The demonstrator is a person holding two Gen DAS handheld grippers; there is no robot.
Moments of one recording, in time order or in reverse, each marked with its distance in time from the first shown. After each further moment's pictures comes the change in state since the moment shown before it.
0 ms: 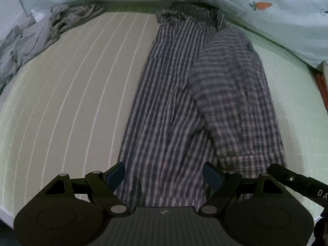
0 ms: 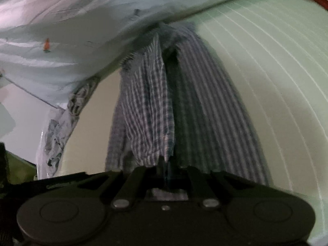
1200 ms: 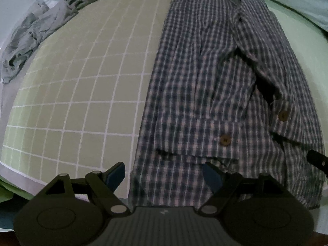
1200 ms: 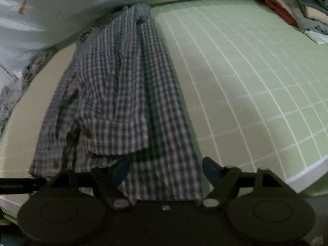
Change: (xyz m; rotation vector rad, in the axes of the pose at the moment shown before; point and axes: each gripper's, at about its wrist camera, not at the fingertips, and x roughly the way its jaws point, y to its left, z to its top) left arm 0.008 0.015 -0.072 0.080 0.103 0.139; right arm -0.022 -0.027 -0.059 -0.152 0.017 -0.355
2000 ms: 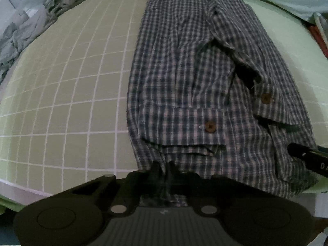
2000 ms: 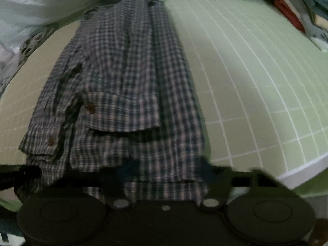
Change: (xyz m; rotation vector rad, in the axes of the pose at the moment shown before) left arm -0.001 -0.001 -0.008 0.059 -0.023 -0.117; right arm -0.003 0.021 -0.007 -0.105 0.073 -0.015
